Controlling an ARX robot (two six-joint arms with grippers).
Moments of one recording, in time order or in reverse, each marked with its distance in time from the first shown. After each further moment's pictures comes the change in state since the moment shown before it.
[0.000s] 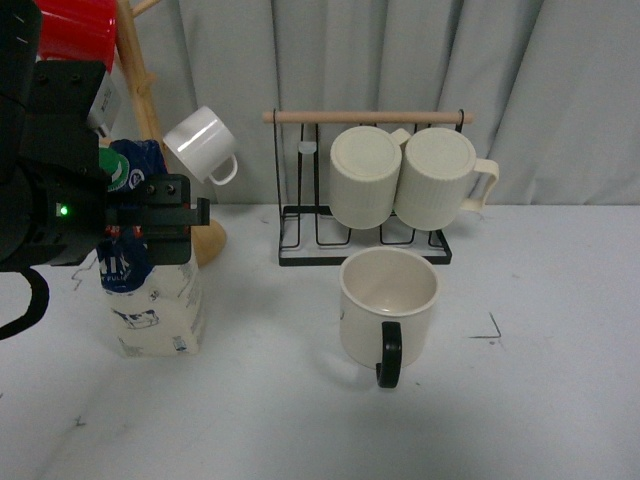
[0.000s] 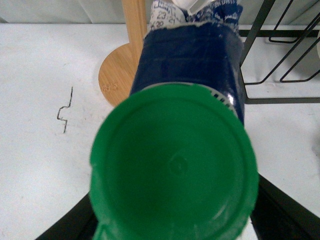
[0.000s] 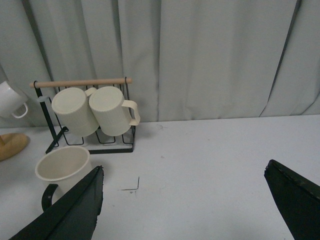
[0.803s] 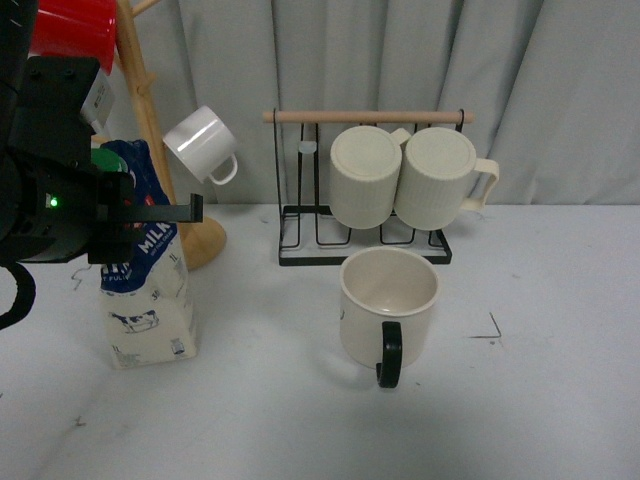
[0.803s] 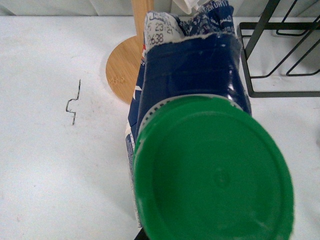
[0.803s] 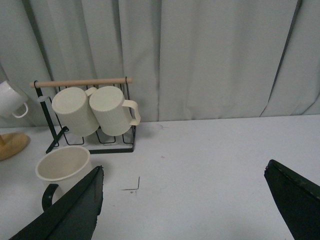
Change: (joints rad) left arm -0.007 -0.040 0.022 -0.089 -0.011 -0.001; right arm 0.000 0.000 0.000 0.000 0.000 0.000
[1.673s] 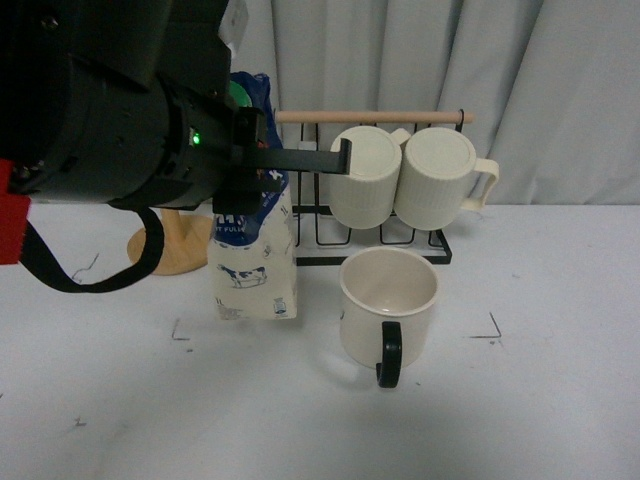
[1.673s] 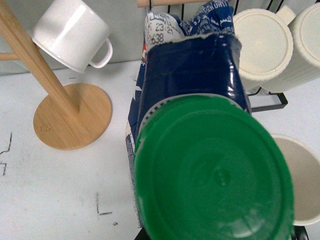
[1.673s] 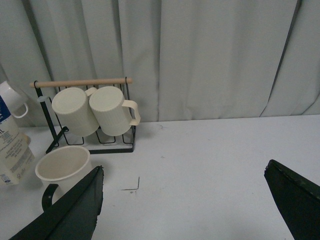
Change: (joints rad) left arm -0.230 -0.016 0.100 -0.002 -0.063 -0.011; right arm 0.000 0.000 0.000 0.000 0.000 0.000
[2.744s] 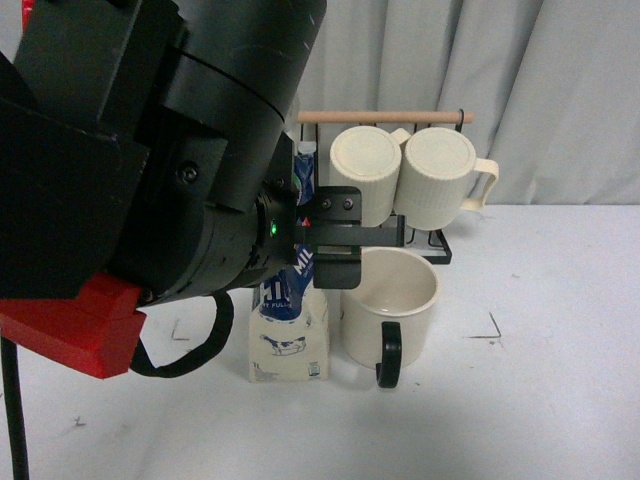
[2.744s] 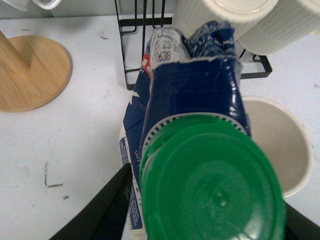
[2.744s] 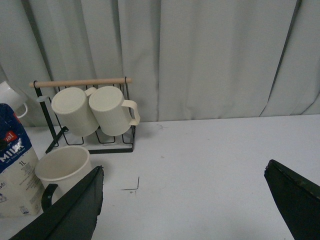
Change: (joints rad) left arm -0.081 0.106 -0.005 0.007 0.002 -0.148; right arm 0.000 0.000 0.000 0.000 0.000 0.000
